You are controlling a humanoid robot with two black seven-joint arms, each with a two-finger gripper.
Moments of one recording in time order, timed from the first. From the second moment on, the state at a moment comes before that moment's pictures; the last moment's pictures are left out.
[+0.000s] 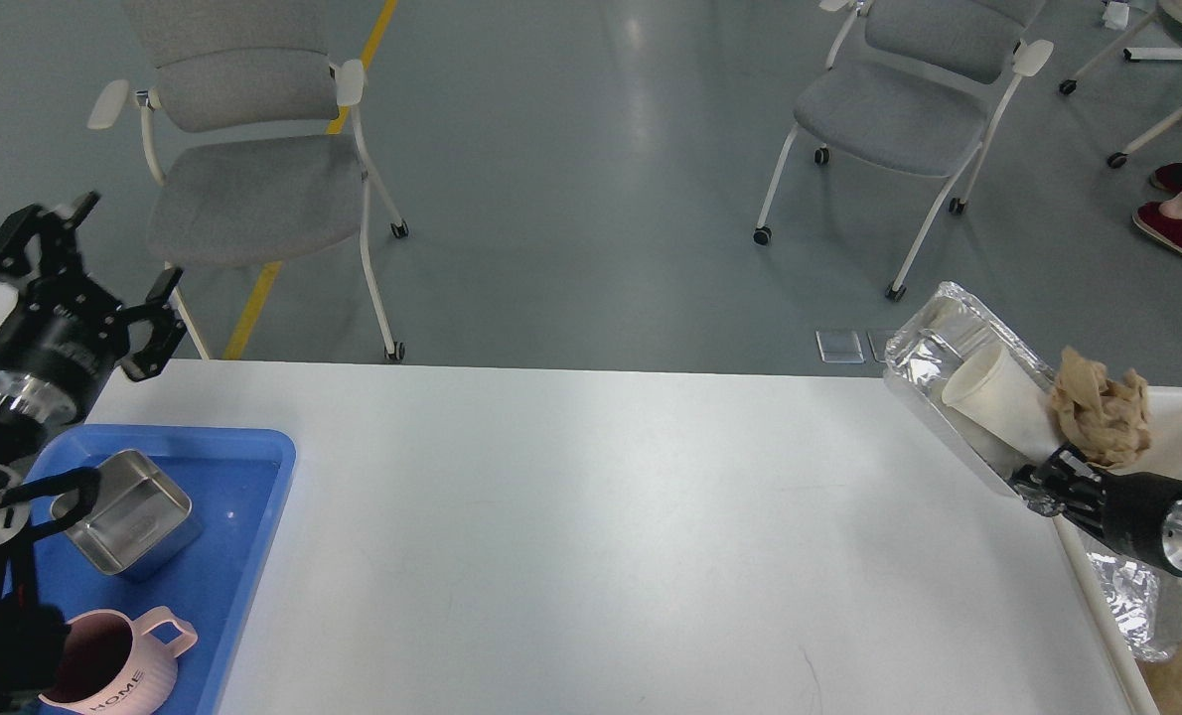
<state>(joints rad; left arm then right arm) -0.24 0.09 -2.01 -1.24 0.67 -0.32 0.30 0.19 -0.74 1.14 1.09 -1.12 0.42 -0.07</state>
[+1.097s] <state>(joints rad) -0.39 0.27 -1.56 -0.82 0.38 -0.32 0.31 0.19 -0.72 1.20 0.52 -0.65 0.29 -0.07</state>
